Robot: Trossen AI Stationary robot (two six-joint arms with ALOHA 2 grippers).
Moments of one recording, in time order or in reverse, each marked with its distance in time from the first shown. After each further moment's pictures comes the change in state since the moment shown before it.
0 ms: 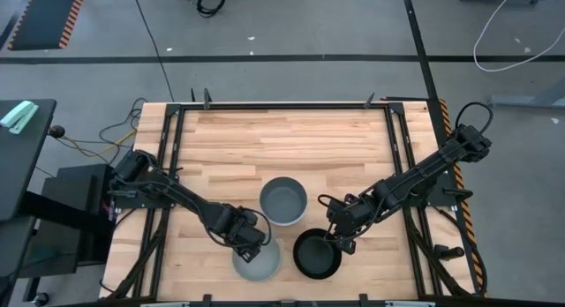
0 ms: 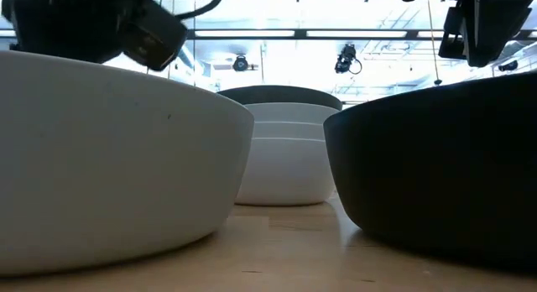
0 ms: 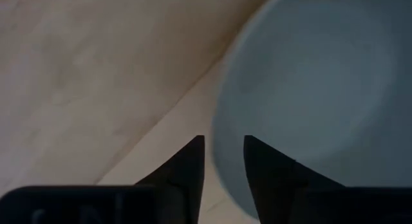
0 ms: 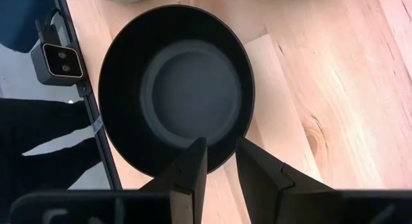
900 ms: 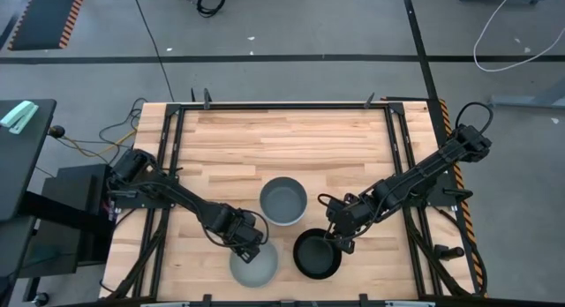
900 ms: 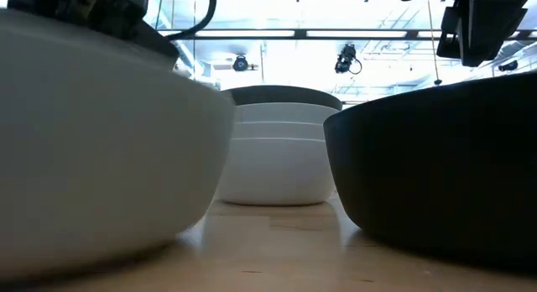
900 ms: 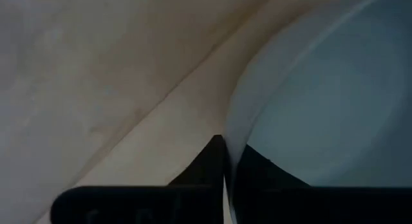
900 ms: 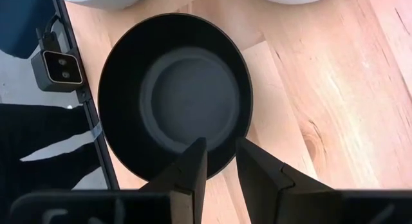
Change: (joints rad) left arm -0.002 -0.015 -0.091 0.131 0.055 -0.050; right arm -0.001 -0.001 0.000 0.008 0.020 0.003
